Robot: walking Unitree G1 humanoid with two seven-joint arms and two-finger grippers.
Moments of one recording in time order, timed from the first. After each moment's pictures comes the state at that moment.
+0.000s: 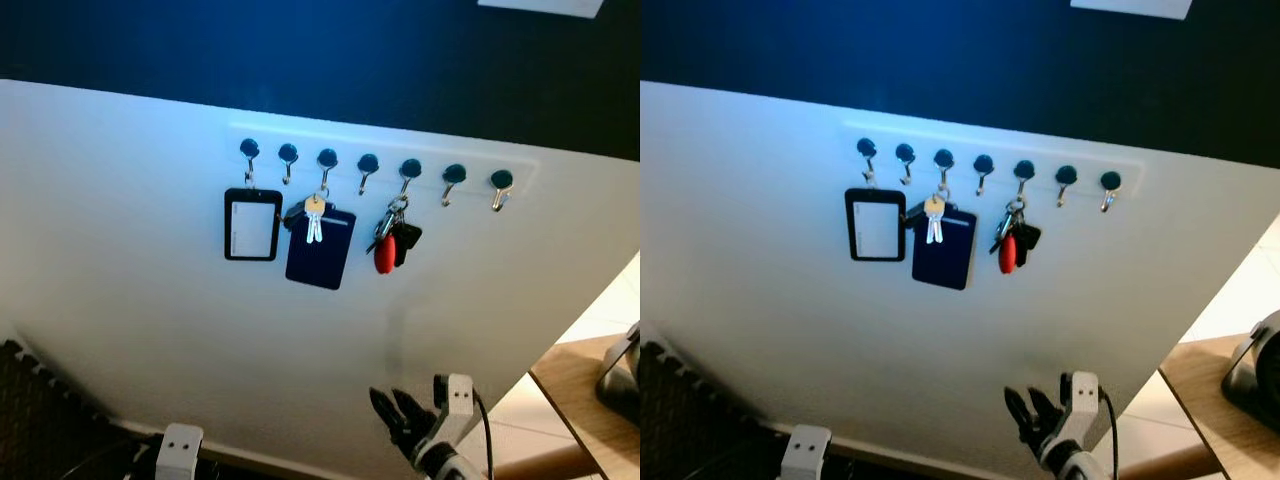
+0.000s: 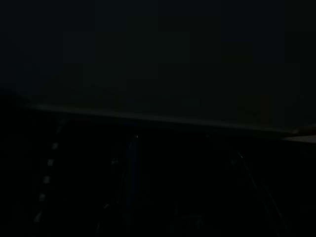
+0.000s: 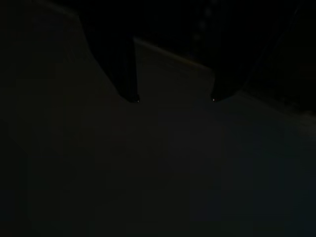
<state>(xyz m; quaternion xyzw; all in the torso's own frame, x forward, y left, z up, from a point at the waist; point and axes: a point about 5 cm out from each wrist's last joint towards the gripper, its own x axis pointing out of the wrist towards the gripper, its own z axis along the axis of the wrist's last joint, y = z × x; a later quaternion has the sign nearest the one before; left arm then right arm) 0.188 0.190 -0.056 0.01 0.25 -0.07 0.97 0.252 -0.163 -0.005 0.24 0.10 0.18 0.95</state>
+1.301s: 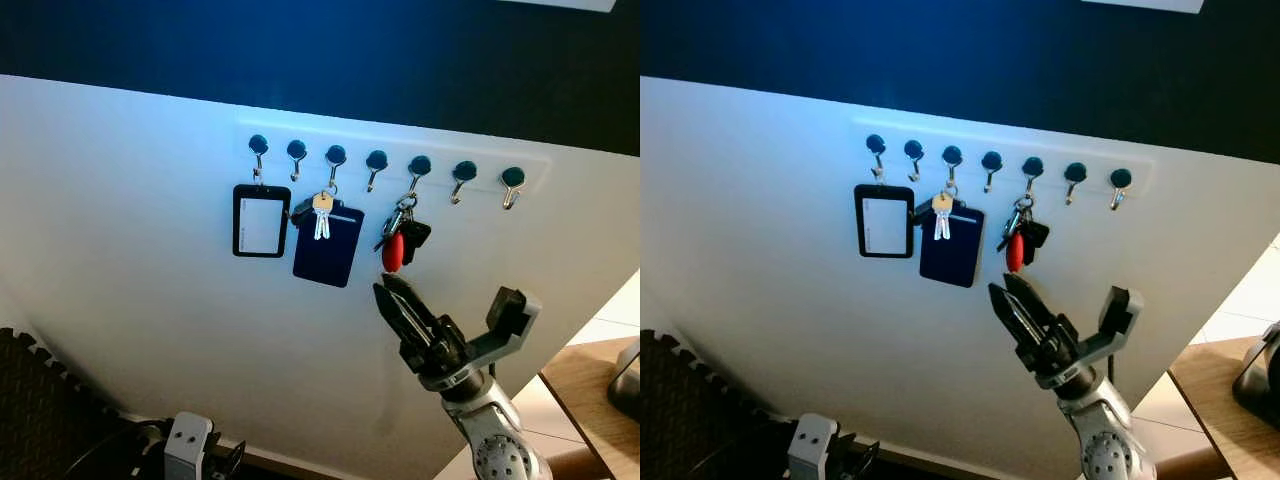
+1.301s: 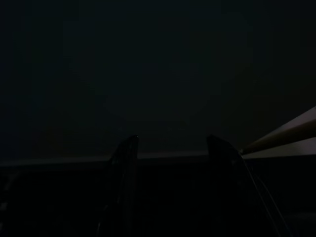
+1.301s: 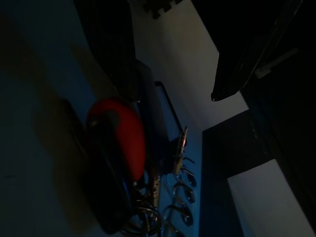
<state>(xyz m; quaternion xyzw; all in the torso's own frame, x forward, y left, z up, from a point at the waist) 0.200 0.180 -0.035 -0.02 0.17 -0.18 0.97 0.259 -0.147 0.152 0.35 -0.18 0.42 0.82</state>
